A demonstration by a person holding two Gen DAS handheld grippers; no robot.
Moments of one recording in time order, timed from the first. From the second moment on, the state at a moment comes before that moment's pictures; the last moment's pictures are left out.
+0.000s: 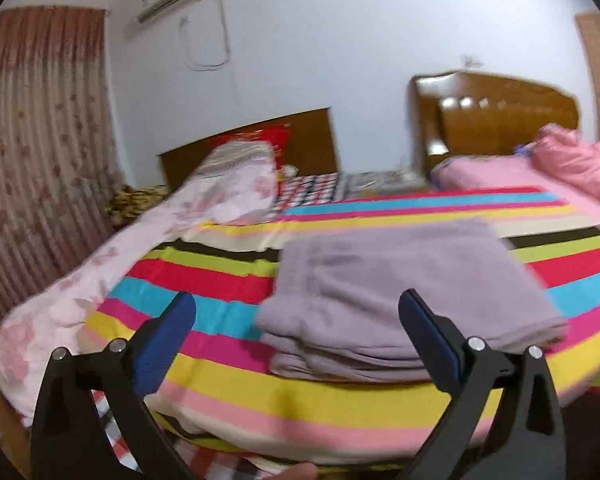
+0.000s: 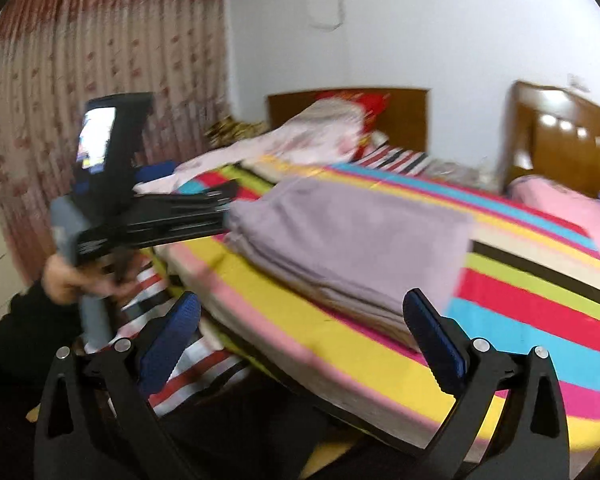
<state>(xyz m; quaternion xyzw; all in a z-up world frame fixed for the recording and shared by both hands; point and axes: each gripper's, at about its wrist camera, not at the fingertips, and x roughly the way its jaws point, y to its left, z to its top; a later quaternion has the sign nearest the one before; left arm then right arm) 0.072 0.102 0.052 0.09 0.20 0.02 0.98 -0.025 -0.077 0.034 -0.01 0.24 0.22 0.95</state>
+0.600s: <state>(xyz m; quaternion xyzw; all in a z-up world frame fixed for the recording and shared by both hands) 0.047 0.138 0.055 0.08 0.22 0.08 0.97 0.091 -0.034 0.037 -0.02 0.27 0.17 0.95</state>
